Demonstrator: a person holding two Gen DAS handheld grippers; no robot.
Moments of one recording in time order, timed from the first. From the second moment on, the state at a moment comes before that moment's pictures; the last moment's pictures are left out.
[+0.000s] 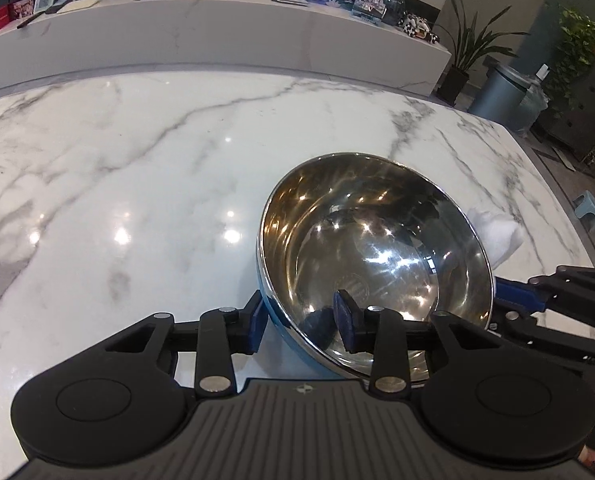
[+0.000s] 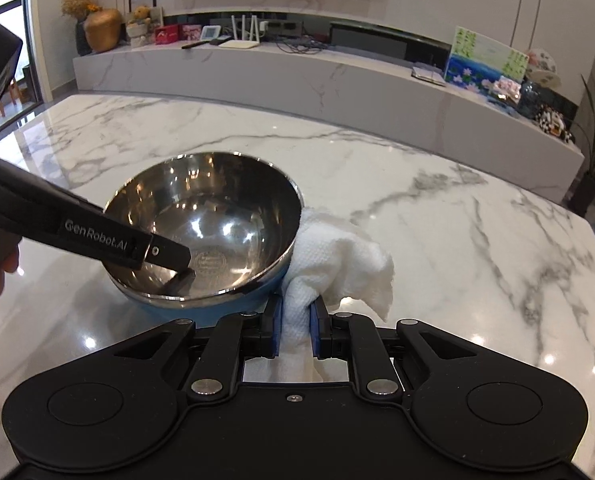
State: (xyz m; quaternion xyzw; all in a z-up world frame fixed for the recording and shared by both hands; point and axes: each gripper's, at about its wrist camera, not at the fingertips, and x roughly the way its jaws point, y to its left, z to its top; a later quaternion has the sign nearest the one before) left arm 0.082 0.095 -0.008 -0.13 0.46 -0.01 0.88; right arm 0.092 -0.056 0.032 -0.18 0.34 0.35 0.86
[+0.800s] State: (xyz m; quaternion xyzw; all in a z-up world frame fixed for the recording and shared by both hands) left arm 0.083 0.097 -0.011 -0.14 0.46 -0.01 0.88; right arm 0.067 -0.062 0.022 -0.17 0.30 0.28 0.89
